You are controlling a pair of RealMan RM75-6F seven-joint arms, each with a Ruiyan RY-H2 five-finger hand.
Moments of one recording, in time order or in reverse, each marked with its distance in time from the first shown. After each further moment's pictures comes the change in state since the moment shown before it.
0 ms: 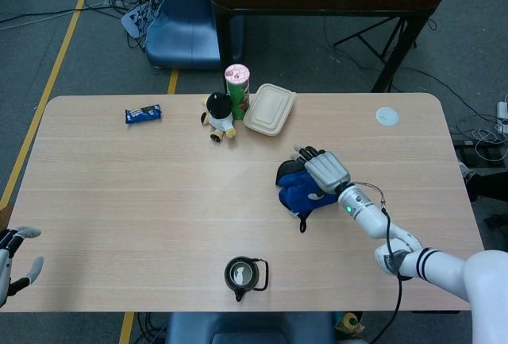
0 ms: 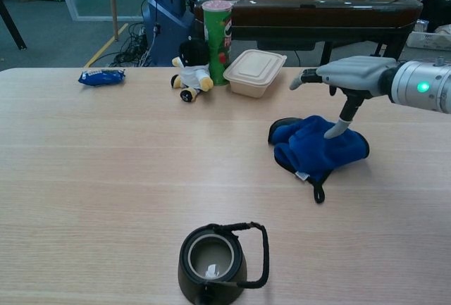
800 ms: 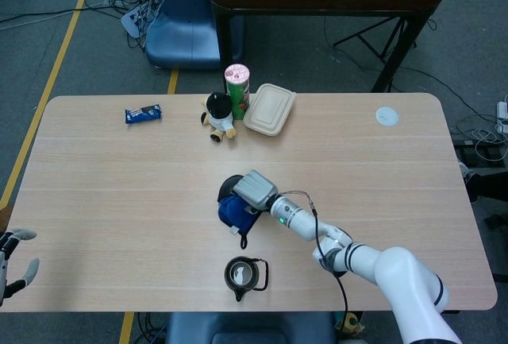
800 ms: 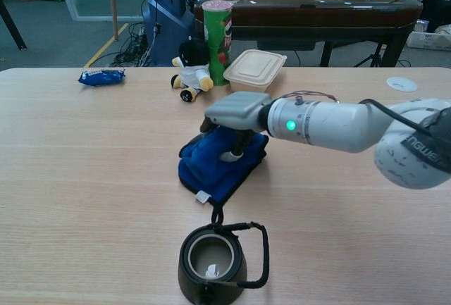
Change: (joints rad) left arm 0.010 0.008 0.002 -0.008 -0.013 0.001 0.011; right arm 0.235 -0.354 -0.011 0.321 -0.186 -0.095 0.147
